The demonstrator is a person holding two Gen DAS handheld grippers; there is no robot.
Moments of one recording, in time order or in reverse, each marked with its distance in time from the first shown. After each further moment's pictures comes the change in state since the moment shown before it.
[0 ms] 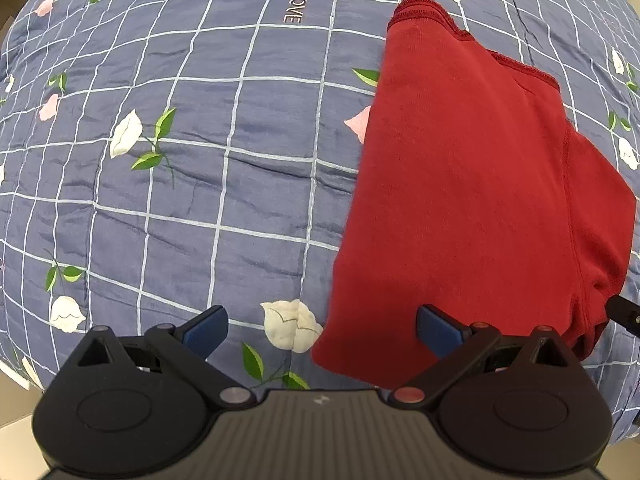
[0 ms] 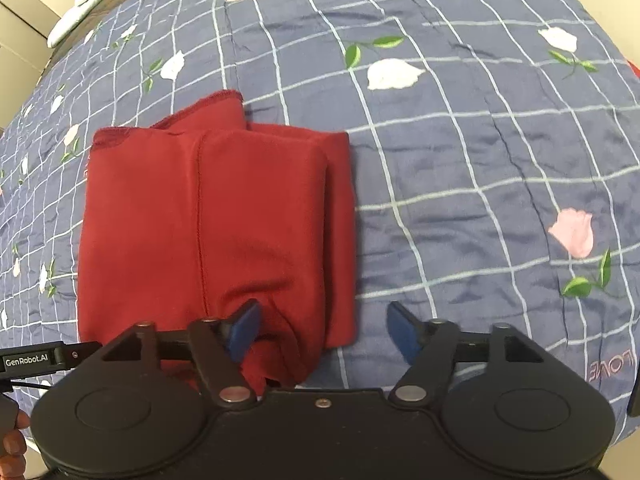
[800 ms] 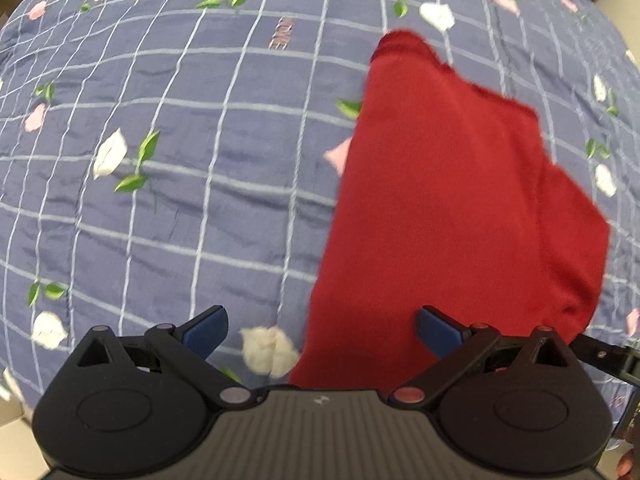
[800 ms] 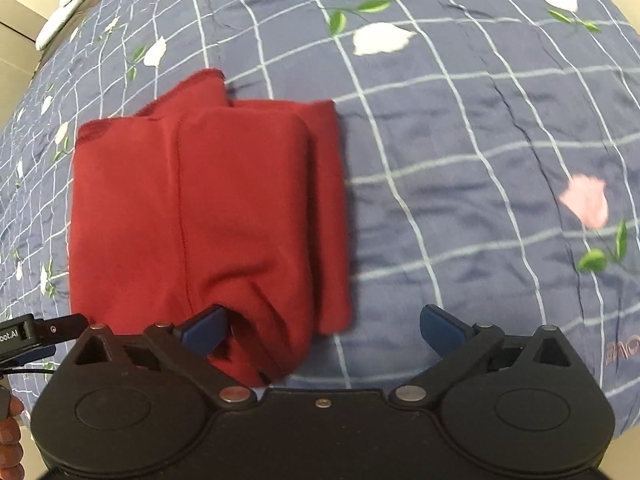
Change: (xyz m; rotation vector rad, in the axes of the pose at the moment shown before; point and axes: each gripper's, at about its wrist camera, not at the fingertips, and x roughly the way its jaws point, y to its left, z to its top) left arm -0.009 0.000 0.015 -0.012 -0.060 -0.084; right arm 0.014 -0.008 0.002 0.042 0.067 0.030
